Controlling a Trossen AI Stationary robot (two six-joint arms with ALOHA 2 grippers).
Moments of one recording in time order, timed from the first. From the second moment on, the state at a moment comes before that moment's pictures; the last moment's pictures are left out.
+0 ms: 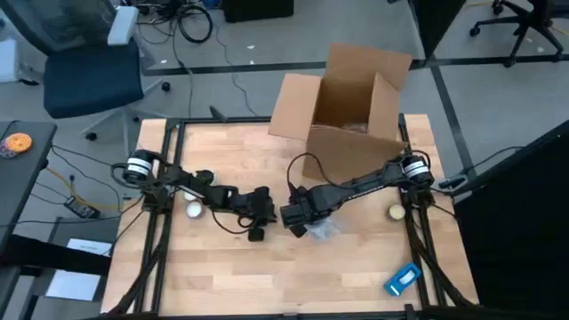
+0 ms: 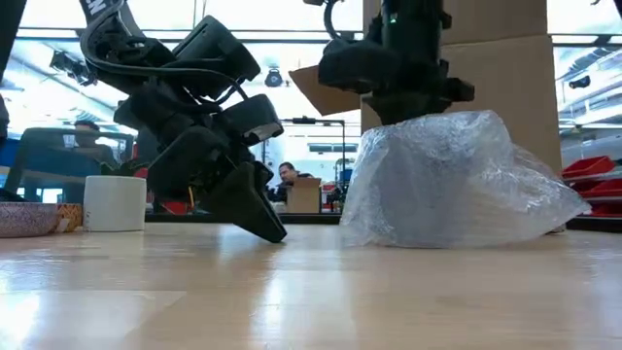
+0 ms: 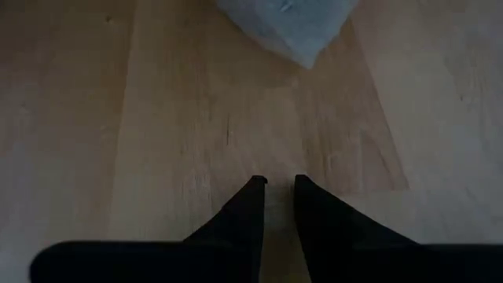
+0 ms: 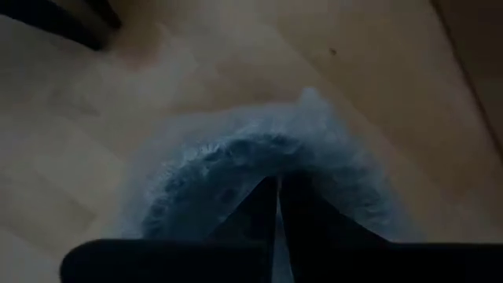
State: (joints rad) left arm -0.12 1.76 0.70 0.32 -0.01 -0.03; right arm 0.24 2.00 1.66 -1.16 0.21 1.07
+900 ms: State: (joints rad) left arm -0.16 1.74 0.73 0.23 0.01 0.05; right arm 0.52 1.98 1.86 -1.36 0.23 0.54
